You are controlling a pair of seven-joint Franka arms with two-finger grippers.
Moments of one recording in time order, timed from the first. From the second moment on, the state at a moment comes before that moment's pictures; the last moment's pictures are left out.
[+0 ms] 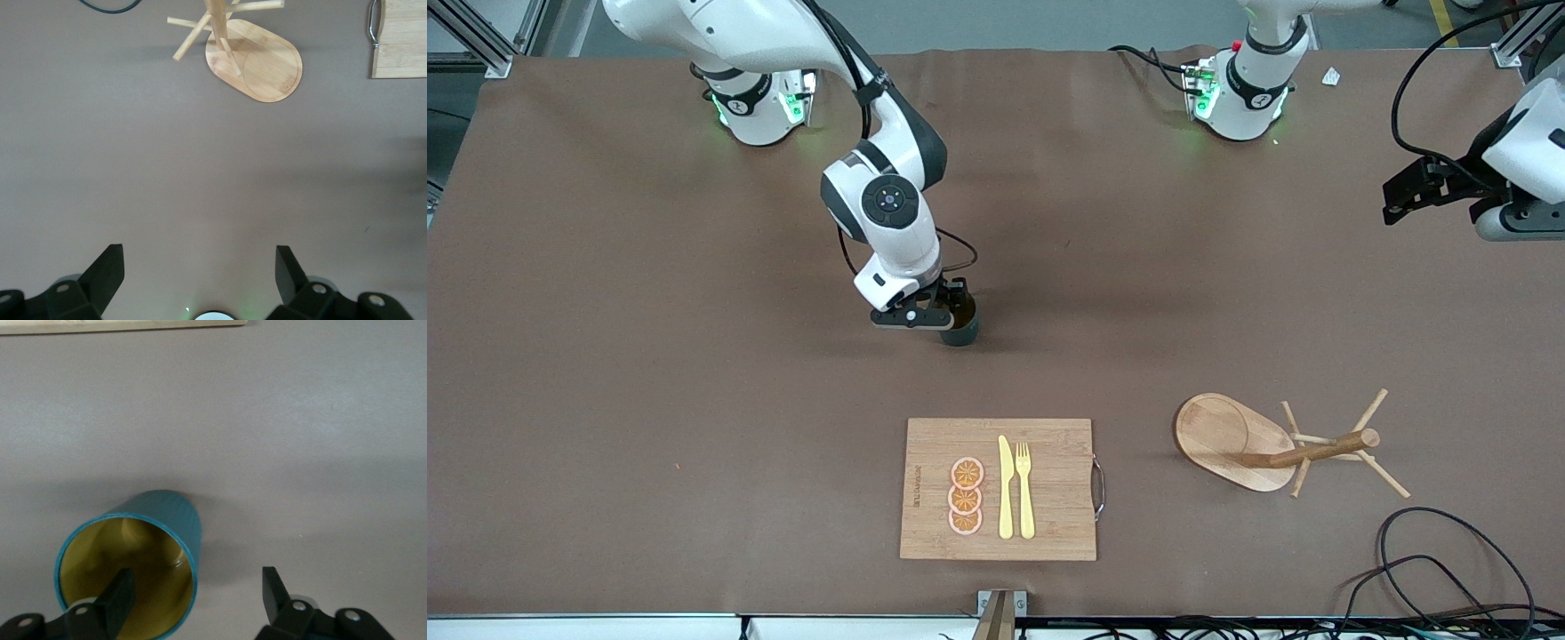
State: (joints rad) left arm -0.03 0.01 -0.09 -1.49 0.05 1.45 -0.08; right arm 0.66 0.47 0.03 -1.88 -0.03 2.37 0.74
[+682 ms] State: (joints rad) left arm -0.02 0.01 -0.09 -1.49 0.01 1.45 -0.08; right arm 0.66 0.51 0.03 -1.87 -0.03 2.43 0.74
